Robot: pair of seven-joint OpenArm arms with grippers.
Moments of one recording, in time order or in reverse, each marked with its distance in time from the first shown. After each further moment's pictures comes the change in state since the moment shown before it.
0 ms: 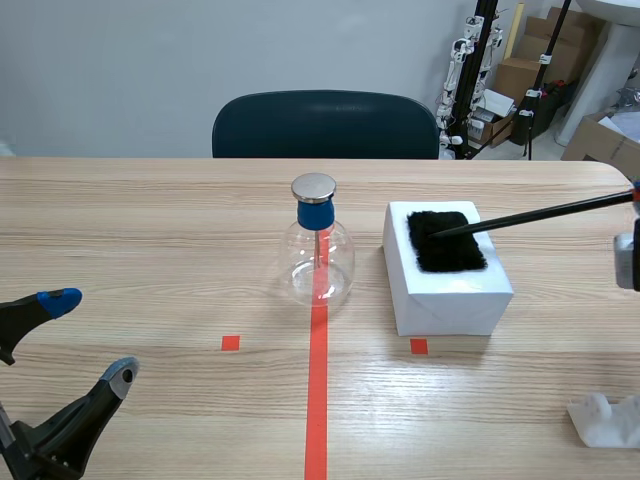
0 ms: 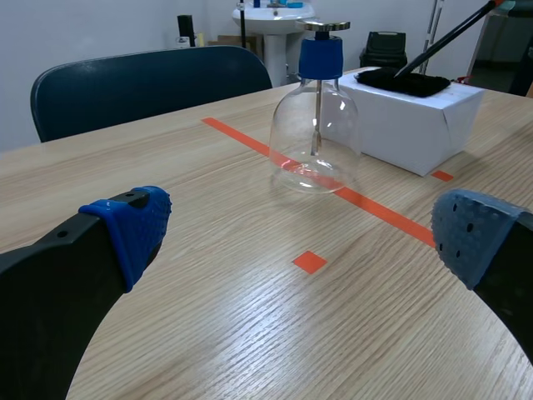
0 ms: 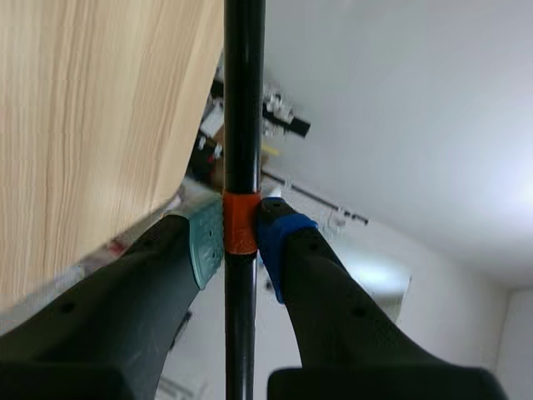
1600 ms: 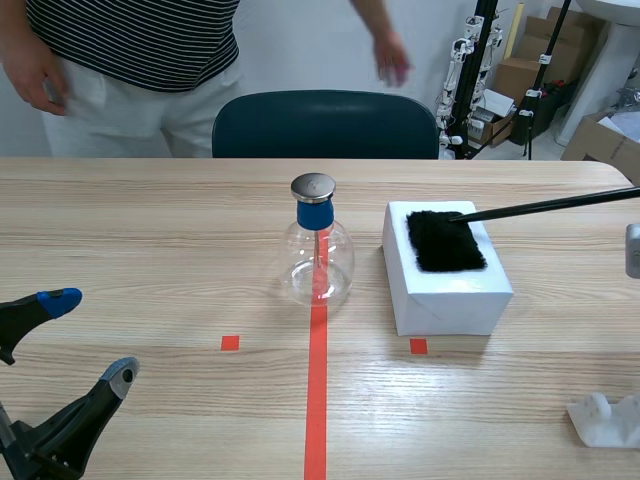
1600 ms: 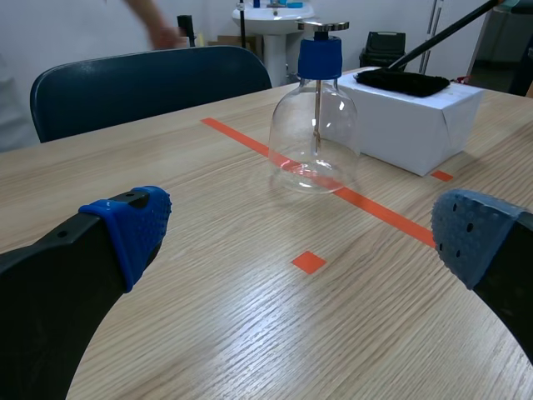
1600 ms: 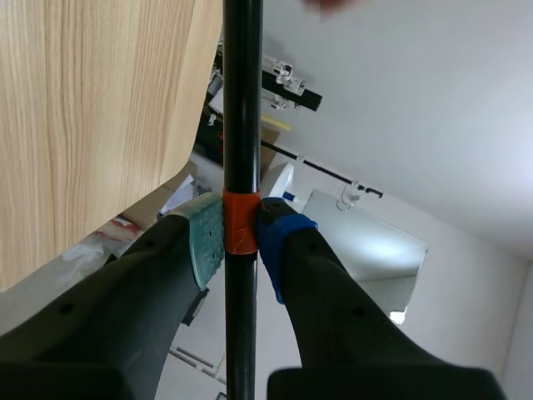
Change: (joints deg) left arm 0.0 0.0 0.0 0.0 0.0 0.0 0.0; right arm -0.2 1.4 0.0 0.0 4.3 1.3 0.2
